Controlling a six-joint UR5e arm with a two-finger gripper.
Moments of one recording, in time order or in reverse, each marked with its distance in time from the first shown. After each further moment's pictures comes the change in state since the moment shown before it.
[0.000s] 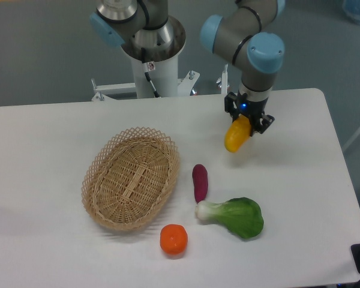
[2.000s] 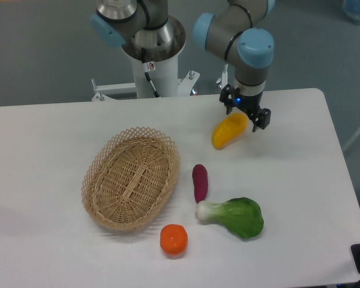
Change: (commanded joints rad) arm 0.018 0.002 0.076 0.002 0.035 0.023
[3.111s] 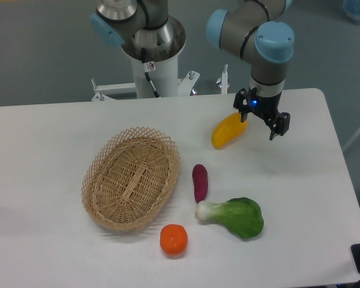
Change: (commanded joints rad) arm -0.029 -0.041 0.114 -0.043 -0.058 -0.040
